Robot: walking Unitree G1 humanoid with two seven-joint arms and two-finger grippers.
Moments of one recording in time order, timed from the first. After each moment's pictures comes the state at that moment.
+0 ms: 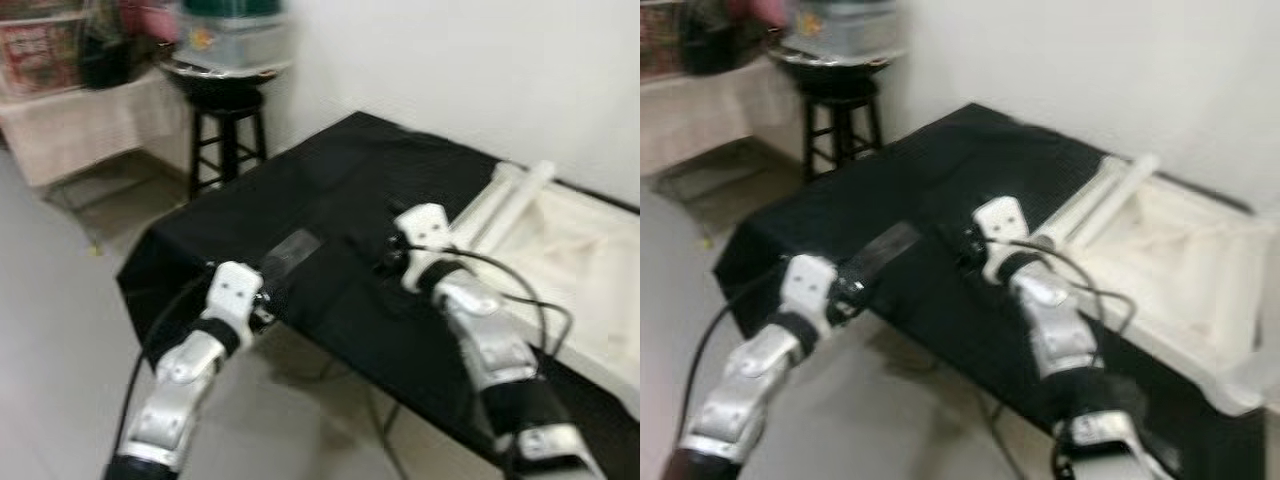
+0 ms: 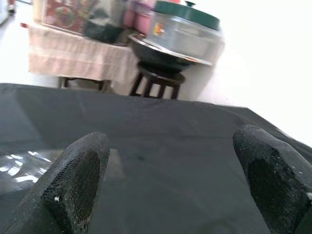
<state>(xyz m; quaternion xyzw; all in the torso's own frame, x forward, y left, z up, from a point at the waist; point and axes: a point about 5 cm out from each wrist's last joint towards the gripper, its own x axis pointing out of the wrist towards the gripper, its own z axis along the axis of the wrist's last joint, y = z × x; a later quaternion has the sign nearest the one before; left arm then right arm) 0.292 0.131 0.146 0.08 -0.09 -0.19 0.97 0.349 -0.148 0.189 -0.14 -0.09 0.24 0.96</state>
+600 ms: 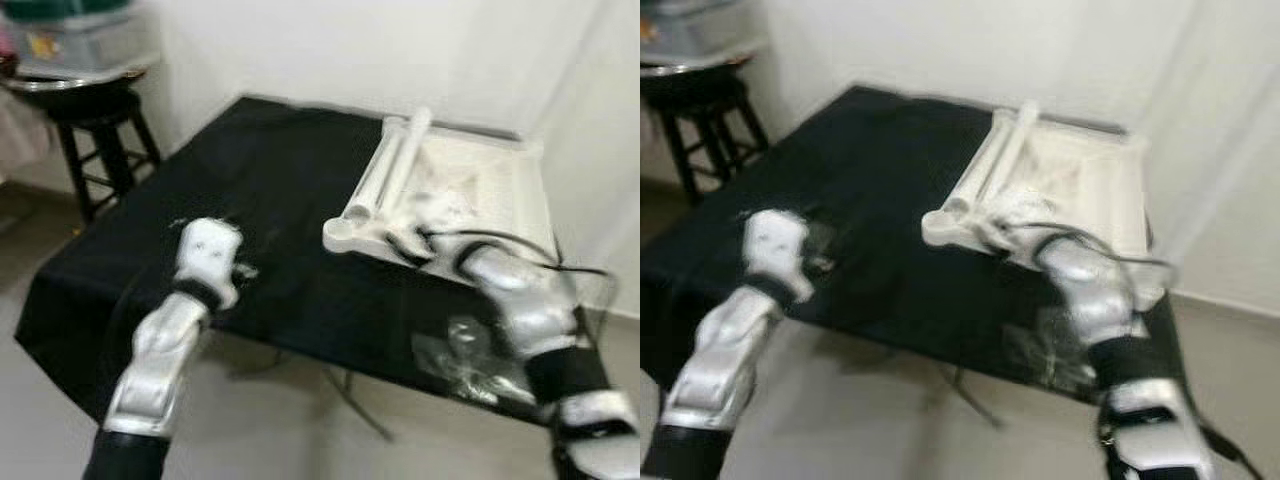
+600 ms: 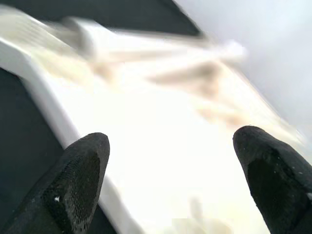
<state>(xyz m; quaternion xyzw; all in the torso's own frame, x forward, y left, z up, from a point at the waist) 0.293 0.139 0.187 0.10 -0.16 -0.19 0.96 0.362 -0.235 0.179 -0.29 0.07 0.14 0.94</state>
